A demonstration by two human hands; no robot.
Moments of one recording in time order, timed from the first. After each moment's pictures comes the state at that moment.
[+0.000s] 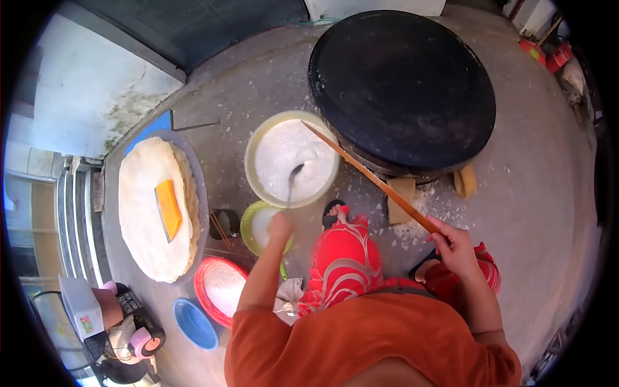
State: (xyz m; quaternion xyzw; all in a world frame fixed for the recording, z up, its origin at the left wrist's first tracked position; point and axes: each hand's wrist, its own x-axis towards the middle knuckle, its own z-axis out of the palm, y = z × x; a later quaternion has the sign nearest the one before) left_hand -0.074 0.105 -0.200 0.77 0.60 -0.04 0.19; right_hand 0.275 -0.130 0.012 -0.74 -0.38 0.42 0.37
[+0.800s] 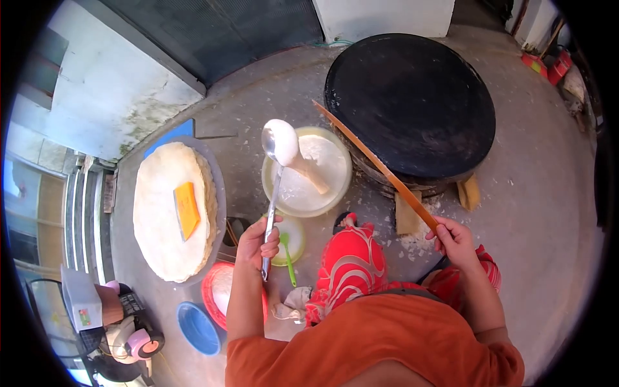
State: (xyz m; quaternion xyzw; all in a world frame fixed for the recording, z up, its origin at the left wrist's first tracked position) left_hand -0.097 0.094 0.013 0.13 0.33 0.25 0.90; right_hand 0.272 -0.127 0.005 -0.64 -0.29 0.50 0.51
